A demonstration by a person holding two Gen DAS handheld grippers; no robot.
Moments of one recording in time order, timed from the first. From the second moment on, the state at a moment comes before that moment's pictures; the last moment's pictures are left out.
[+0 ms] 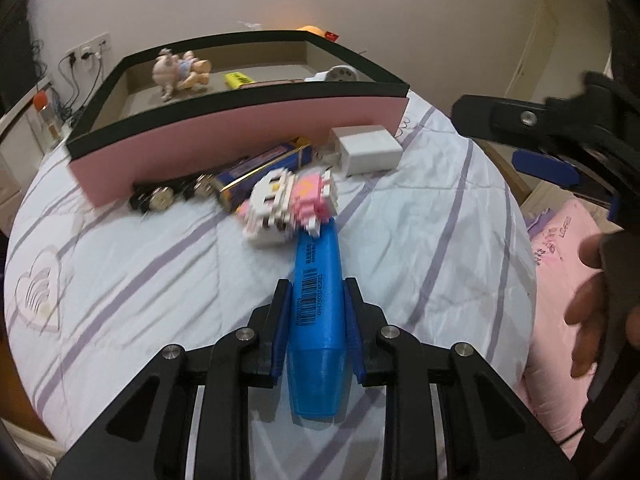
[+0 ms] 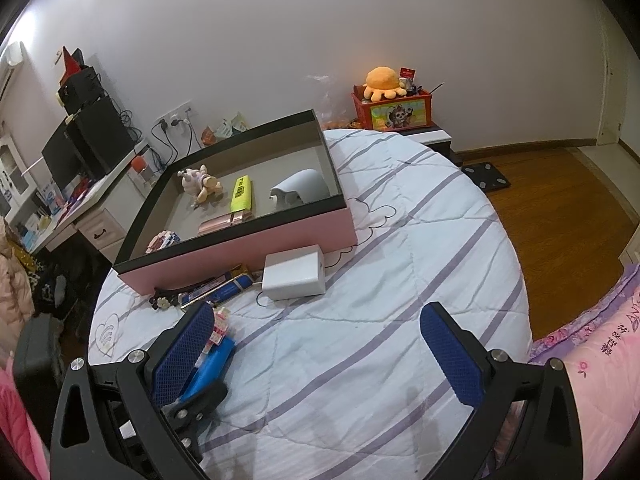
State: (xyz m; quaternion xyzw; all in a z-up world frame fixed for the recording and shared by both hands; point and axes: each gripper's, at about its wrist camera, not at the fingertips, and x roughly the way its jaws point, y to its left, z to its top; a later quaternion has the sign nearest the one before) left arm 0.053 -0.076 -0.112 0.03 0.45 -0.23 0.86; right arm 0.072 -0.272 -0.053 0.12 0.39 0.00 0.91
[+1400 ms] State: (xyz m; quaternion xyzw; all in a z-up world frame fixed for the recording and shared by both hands) left arm 0.177 -0.009 -0.029 -0.04 0.37 -0.11 0.92; right arm 0.168 -0.219 -0.023 0.06 0.38 0.06 0.92
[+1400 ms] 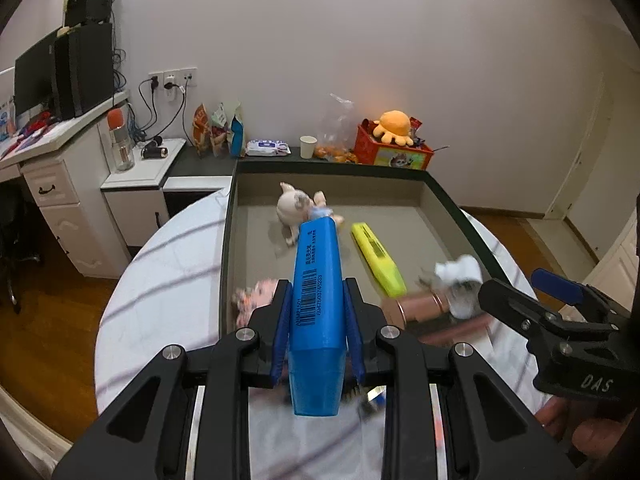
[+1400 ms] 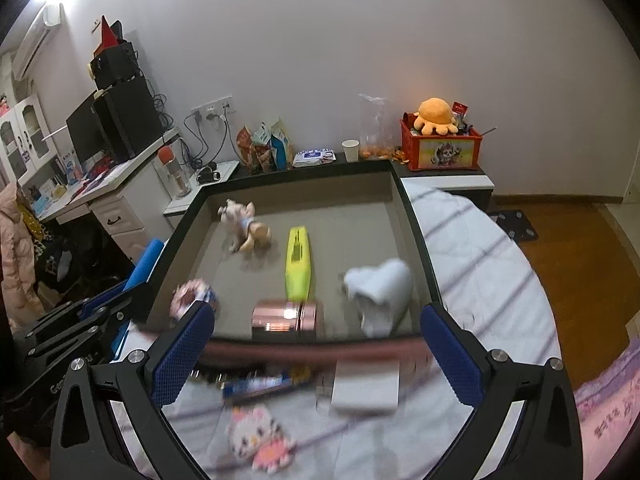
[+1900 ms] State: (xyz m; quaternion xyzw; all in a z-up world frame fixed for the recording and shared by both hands) left arm 0.256 -0.037 -0.088 -0.02 0.45 -0.11 0.88; right arm 0.244 -0.231 -0.054 0.06 0.42 0.05 0.91
